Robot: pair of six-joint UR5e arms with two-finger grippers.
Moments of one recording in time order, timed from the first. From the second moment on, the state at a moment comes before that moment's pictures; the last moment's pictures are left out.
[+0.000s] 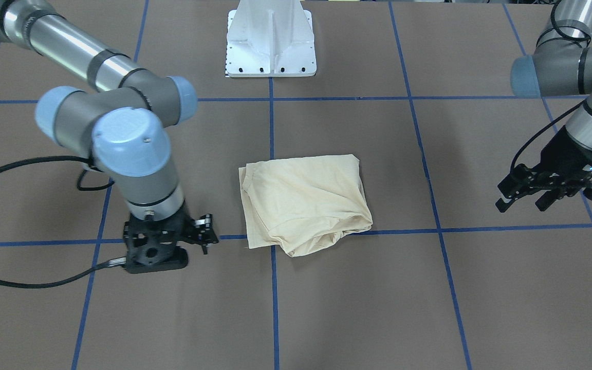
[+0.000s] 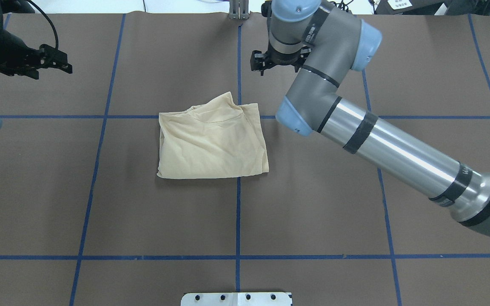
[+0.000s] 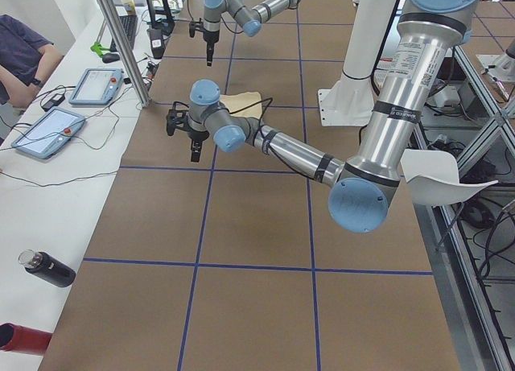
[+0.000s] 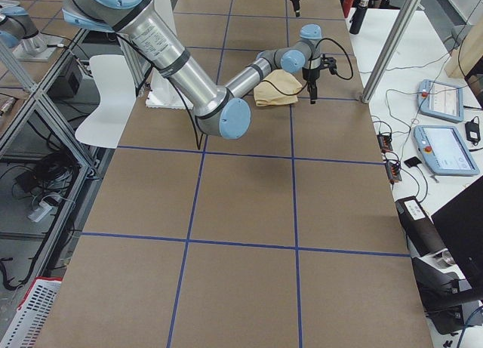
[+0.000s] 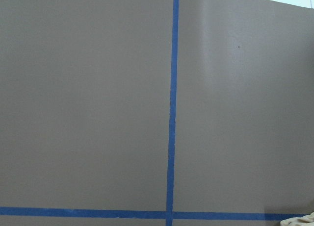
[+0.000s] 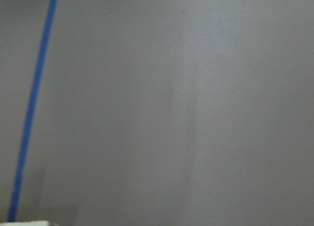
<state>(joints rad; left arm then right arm) -1.15 -1.85 -1.67 -2.02 -2.17 -0.92 0.88 -0.81 1.41 -1.50 1.98 0.83</state>
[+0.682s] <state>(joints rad) -1.19 -1.77 -1.64 -2.07 -2.07 -0.71 0.99 -1.18 1.66 -1.48 1.95 0.75</state>
